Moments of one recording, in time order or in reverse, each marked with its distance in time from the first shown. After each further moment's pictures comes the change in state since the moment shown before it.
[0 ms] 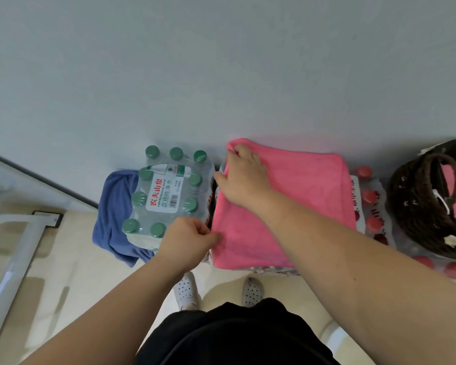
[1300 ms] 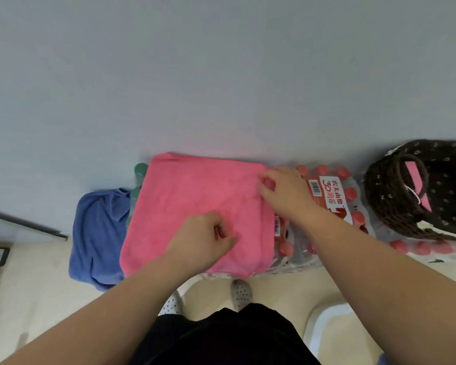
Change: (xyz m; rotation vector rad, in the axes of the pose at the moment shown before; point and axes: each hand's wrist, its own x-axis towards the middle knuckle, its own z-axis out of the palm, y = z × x) left_hand 0.040 0.009 -0.027 0.283 -0.140 0.529; right_hand -0.027 0.055 -0.022 -0.066 0.083 0.251
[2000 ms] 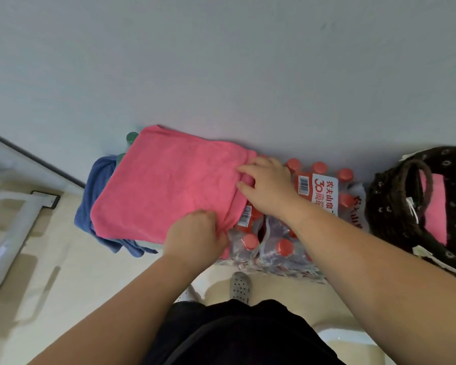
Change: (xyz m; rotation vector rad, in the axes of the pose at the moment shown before) left_hand -0.006 0.068 0.090 0.455 0.118 -0.265; right_hand 0.009 0.048 -0.003 0.009 -0.117 -0.398
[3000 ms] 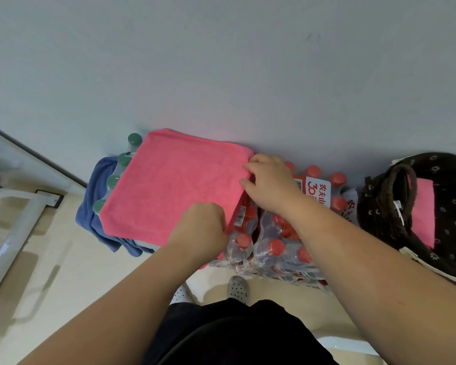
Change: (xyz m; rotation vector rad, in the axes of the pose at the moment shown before) left_hand 0.004 0.027 -0.025 -0.096 -0.133 -0.012; right_hand -0.004 0.006 -0.022 -0.044 -0.006 -0.057
